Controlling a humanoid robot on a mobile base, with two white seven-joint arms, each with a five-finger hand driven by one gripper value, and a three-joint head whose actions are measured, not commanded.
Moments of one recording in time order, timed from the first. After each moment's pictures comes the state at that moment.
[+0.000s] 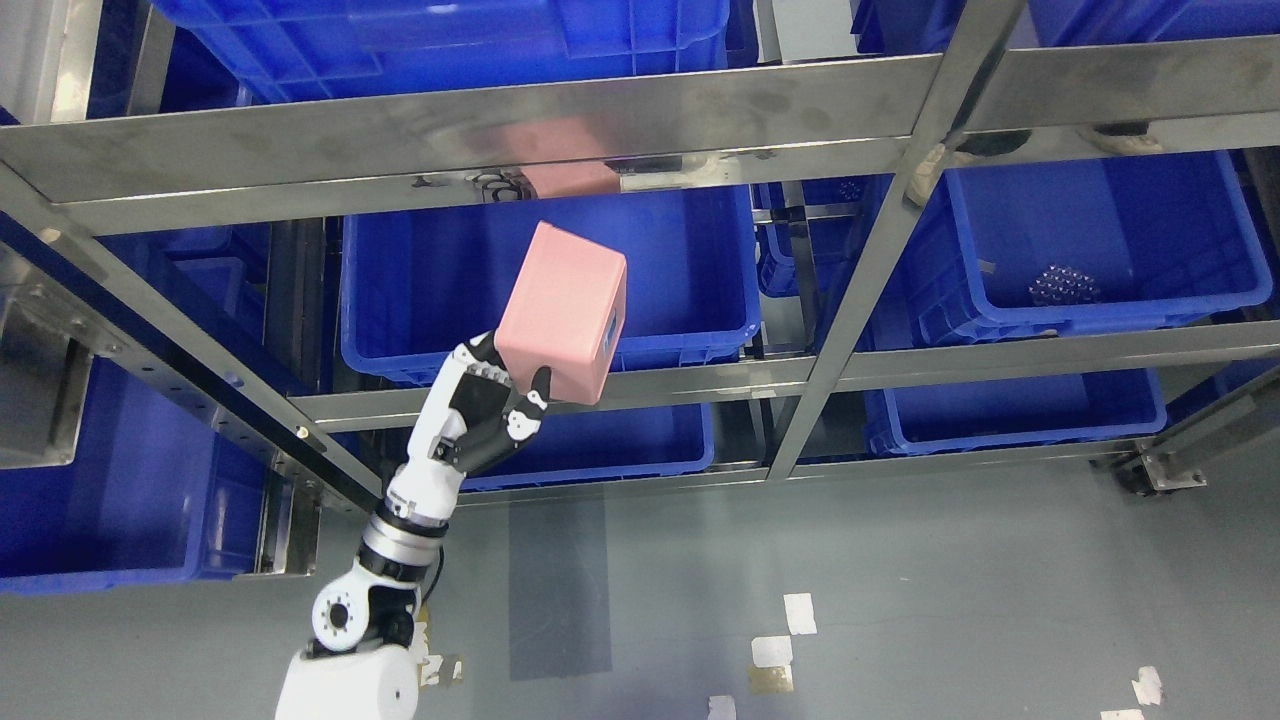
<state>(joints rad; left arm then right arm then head) -0.21 0.00 -0.06 -1.29 0.41 -0.55 -0.69 0.00 0.00 -0.05 0.00 0.00 -0.05 0.00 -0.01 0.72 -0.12</state>
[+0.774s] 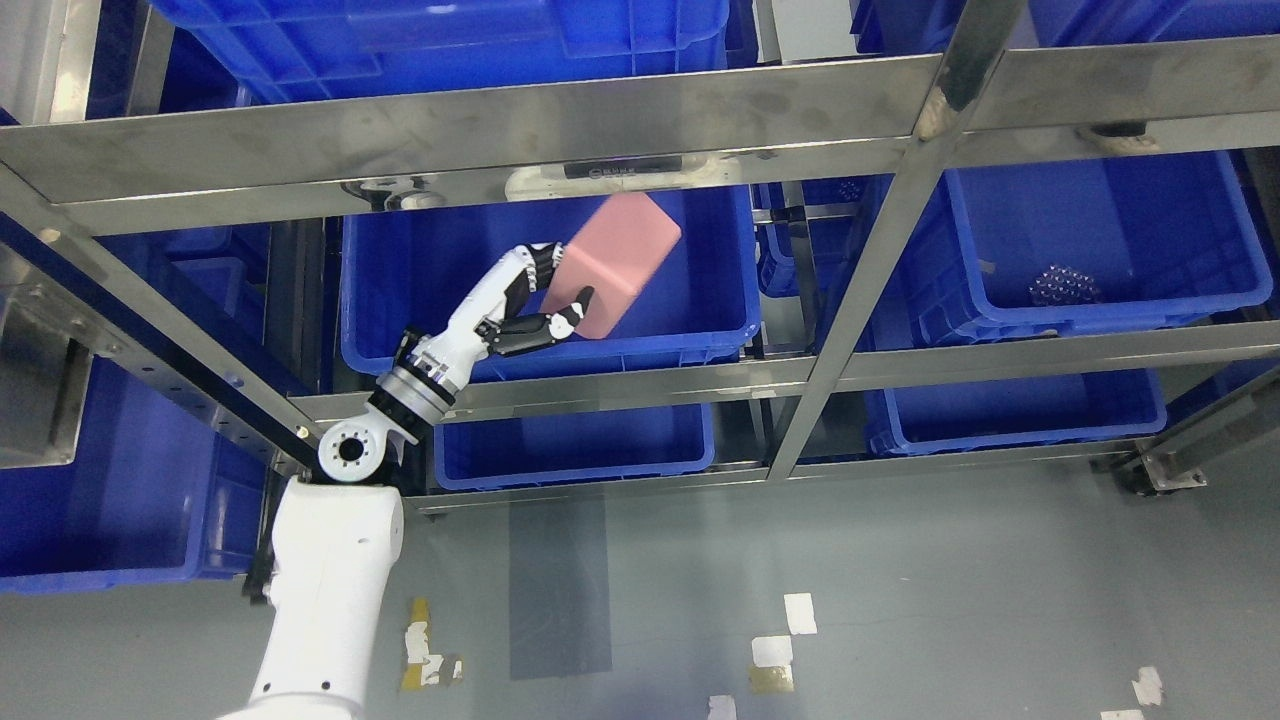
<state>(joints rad) -0.62 0.00 -0.01 -0.85 -0.17 -0.54 -0.69 0.00 0.00 -0.05 0.00 0.00 -0.05 0.00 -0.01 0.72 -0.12</state>
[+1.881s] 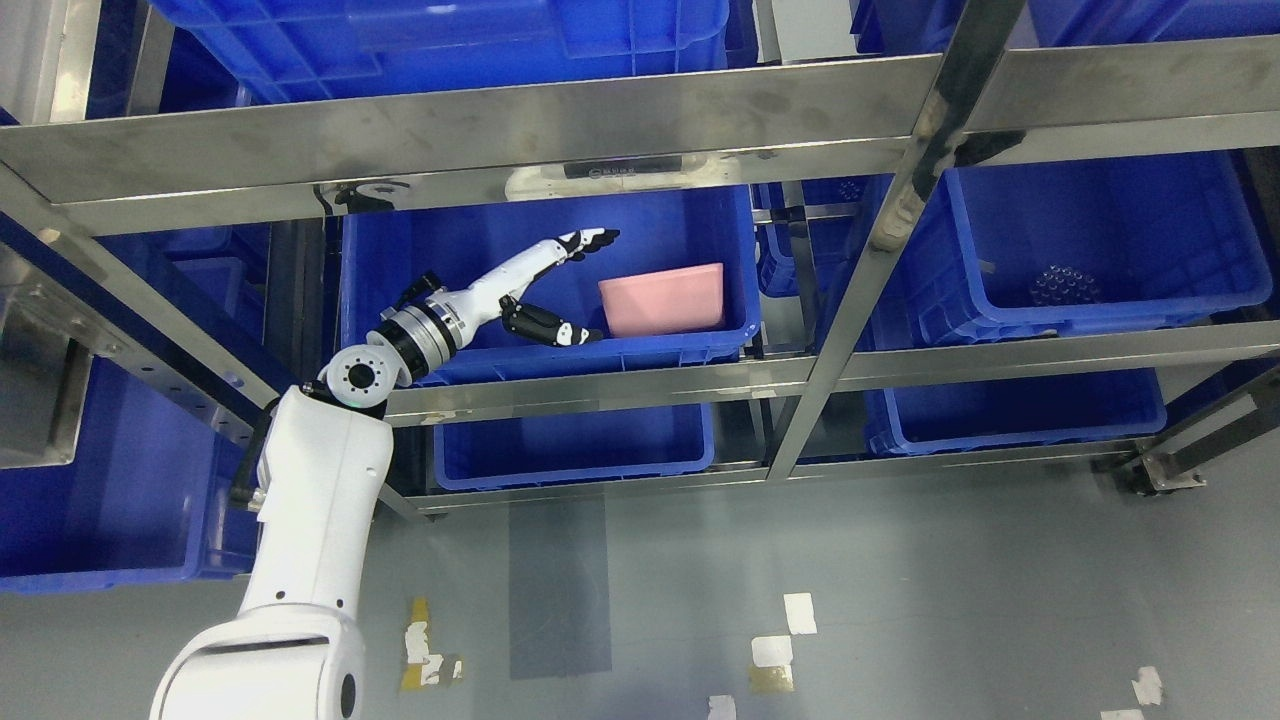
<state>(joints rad) -0.77 0.00 0.05 -0.74 -0.56 -0.55 -0.68 0.00 0.00 -0.05 0.00 0.00 -0.05 0.00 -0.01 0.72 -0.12</state>
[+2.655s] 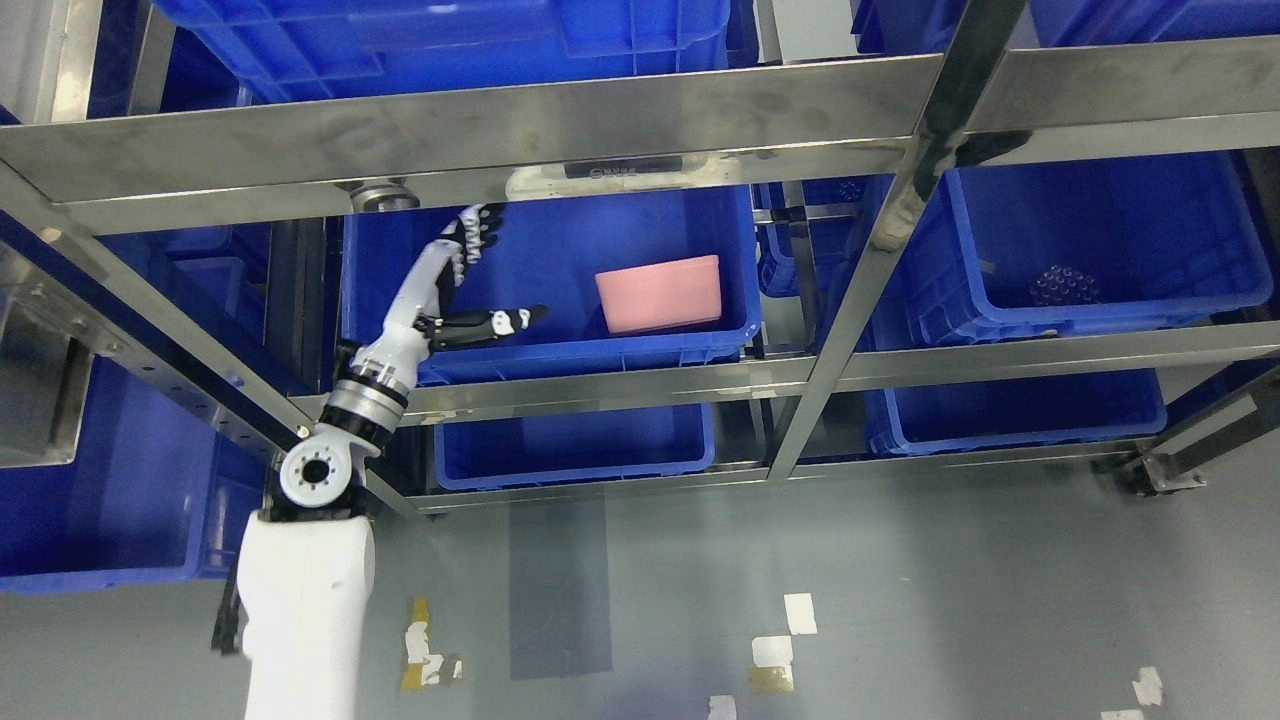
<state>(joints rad) -0.39 0.00 0.07 -1.23 -0.11 -0.32 -0.35 0.00 0.00 -0.05 0.00 0.00 -0.05 -0.01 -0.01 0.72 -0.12</state>
